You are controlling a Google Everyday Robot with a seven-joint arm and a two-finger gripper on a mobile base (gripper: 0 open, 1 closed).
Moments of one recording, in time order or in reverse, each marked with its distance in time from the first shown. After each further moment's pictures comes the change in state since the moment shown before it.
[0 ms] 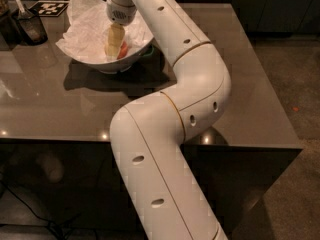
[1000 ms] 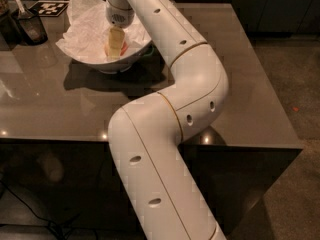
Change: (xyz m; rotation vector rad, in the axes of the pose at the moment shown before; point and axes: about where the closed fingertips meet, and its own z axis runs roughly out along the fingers) arm -0.001 -0.006 0.012 0.017 0.013 -0.060
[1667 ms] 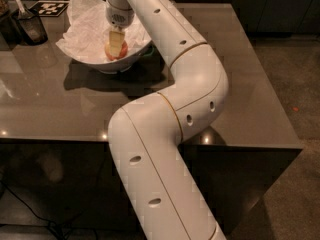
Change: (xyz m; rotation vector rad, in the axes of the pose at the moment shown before) arm 0.000 0.000 0.000 0.000 0.000 0.000
